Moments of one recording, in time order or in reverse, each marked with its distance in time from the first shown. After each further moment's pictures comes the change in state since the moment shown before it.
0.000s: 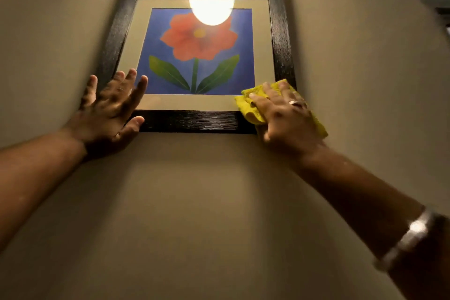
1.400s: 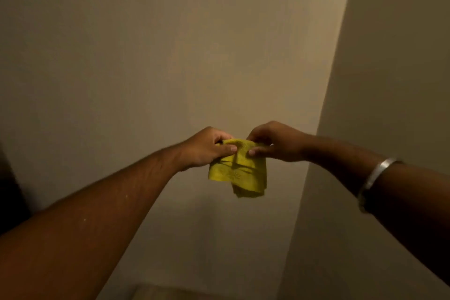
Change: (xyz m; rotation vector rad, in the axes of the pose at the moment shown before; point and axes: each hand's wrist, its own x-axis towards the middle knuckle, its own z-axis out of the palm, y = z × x) left_hand -0.526 -0.287 -0.323 -0.548 -0.982 -1.106; right_hand -0.154 -0.736 0.094 1.393 -1.048 -0.508
